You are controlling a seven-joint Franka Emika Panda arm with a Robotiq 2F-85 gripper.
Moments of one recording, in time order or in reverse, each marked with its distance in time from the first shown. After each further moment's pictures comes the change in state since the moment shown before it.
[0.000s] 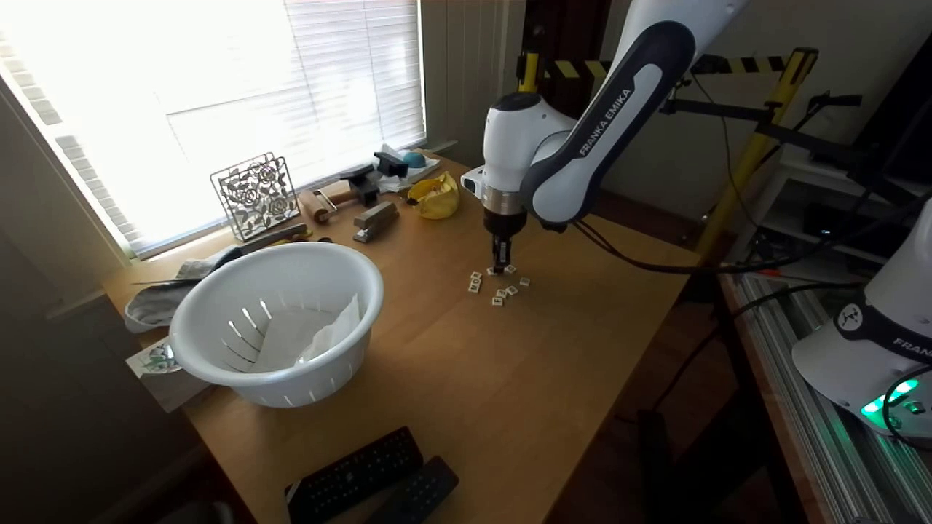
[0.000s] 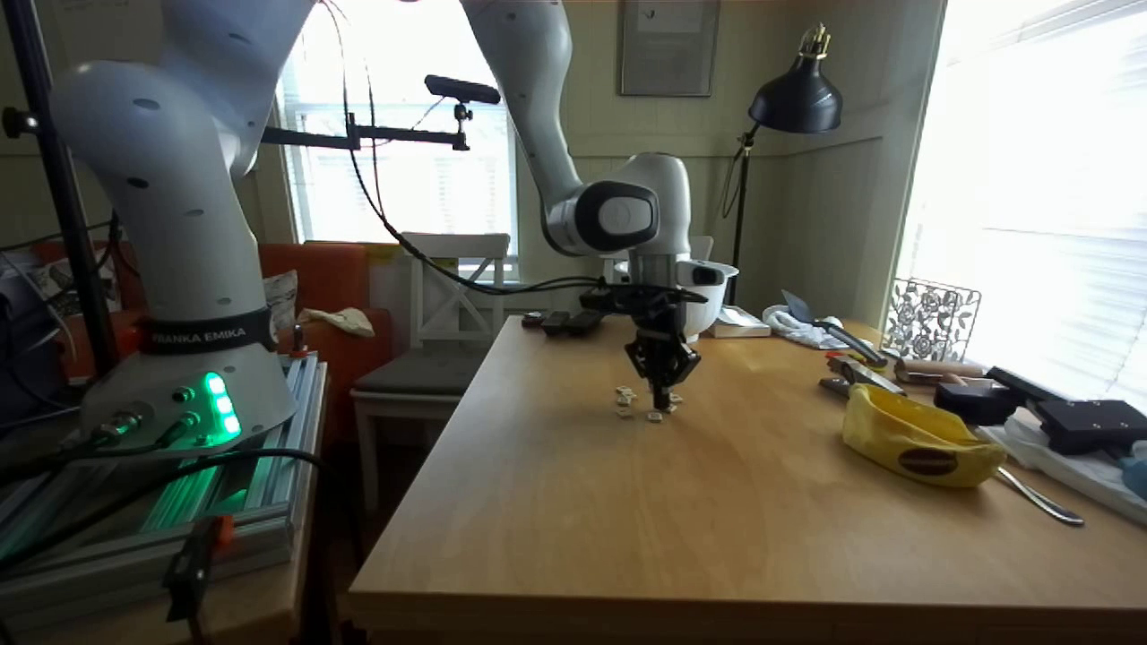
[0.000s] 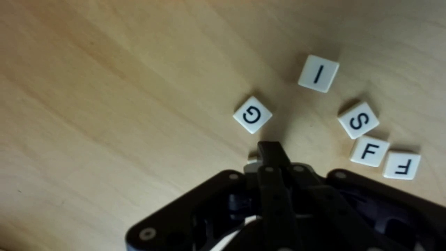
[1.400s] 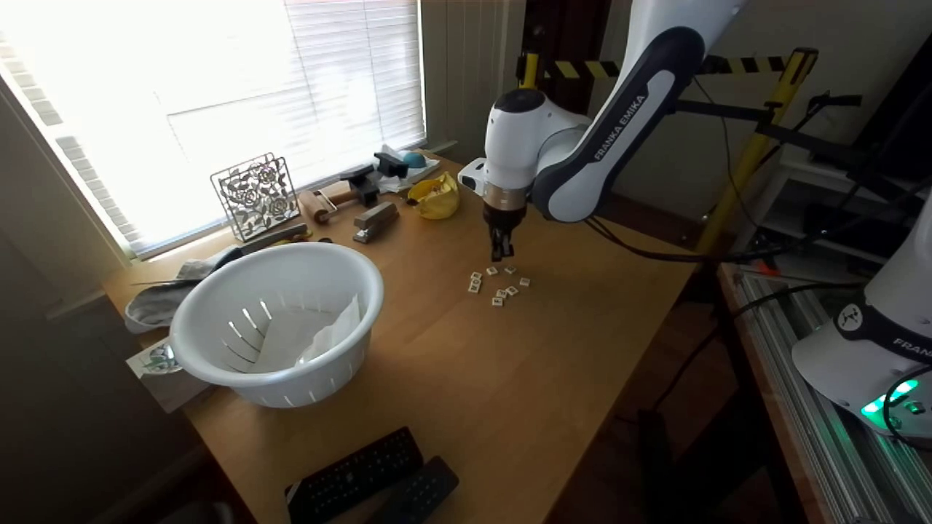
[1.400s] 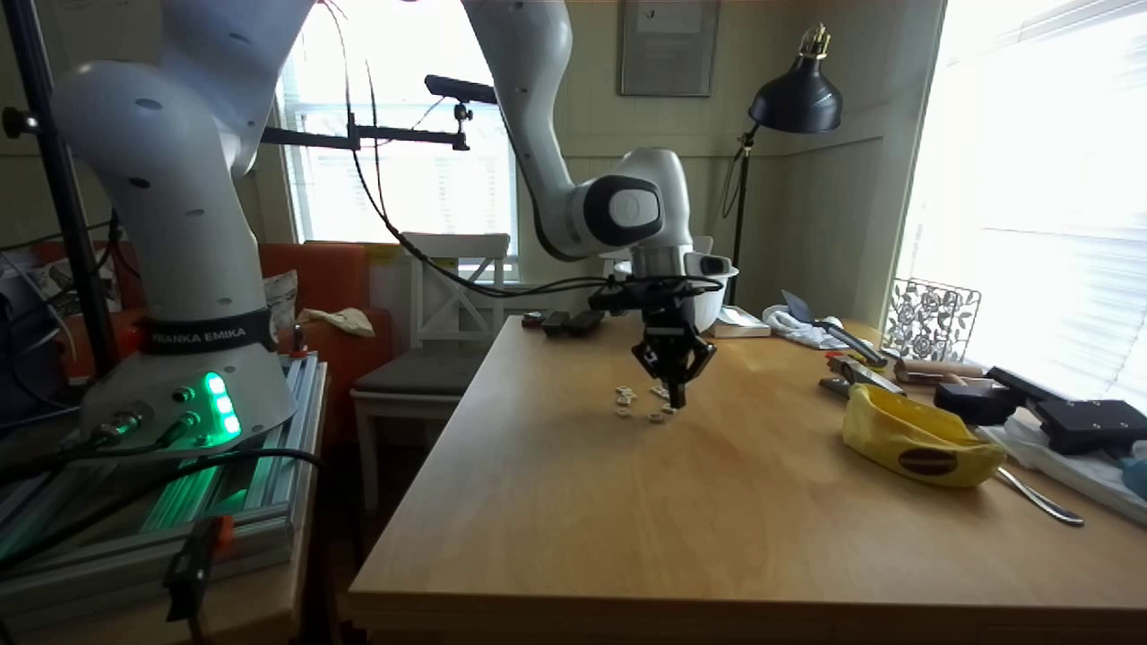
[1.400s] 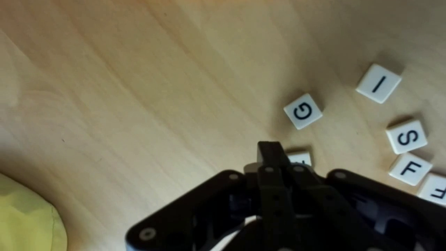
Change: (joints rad) arm 0.011 -0.007 -0.042 0.000 -0.191 0.048 -0.019
